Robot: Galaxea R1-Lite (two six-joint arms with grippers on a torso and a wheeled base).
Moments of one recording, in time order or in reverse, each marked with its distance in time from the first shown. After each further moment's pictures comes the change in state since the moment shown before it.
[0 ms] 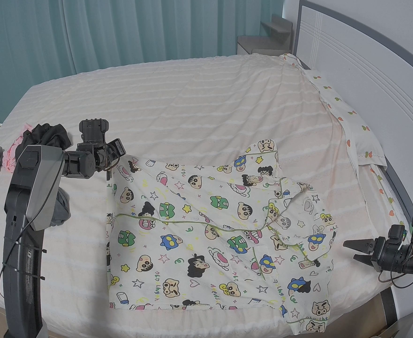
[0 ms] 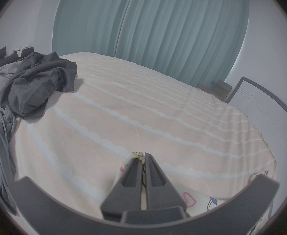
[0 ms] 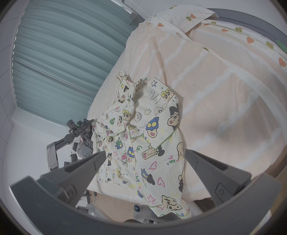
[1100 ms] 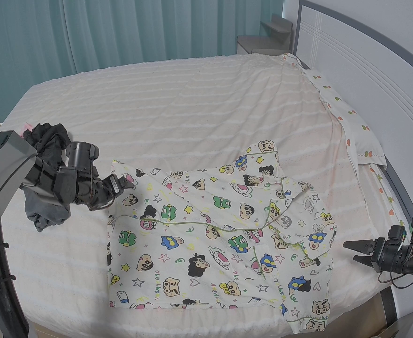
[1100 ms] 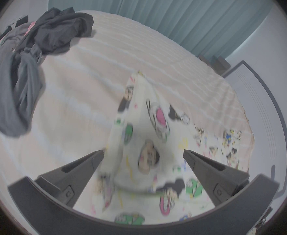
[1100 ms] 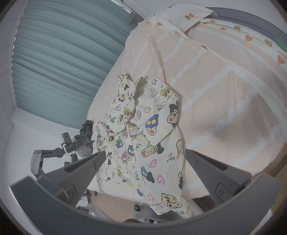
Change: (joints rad) left arm -0.048 -0.401 0.779 -0.052 -0.217 -0.118; right arm -0.001 0.005 0.003 0.000 0.001 0.000
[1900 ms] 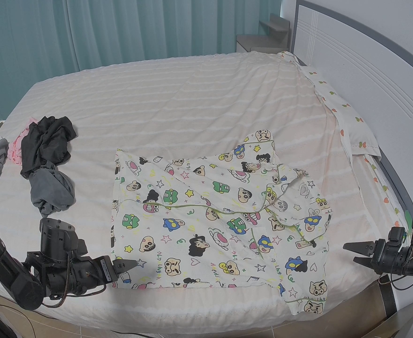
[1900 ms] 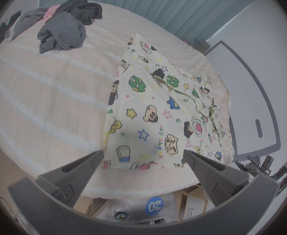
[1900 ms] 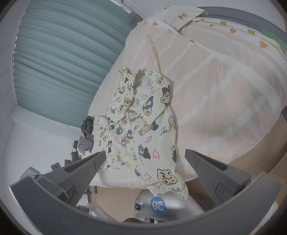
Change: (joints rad) left arm -0.219 -0.411 1.005 -0.558 0.006 -0.073; right arm 0.001 -0.009 0.013 0.000 0.001 0.000
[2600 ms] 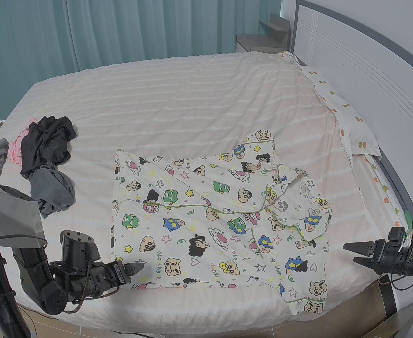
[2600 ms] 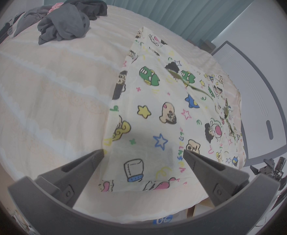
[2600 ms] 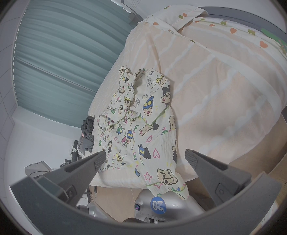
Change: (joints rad) left arm -0.012 0.311 0.044 -0.360 0.075 -0.011; right arm 0.001 -0.001 0.001 0.000 0.002 0.000
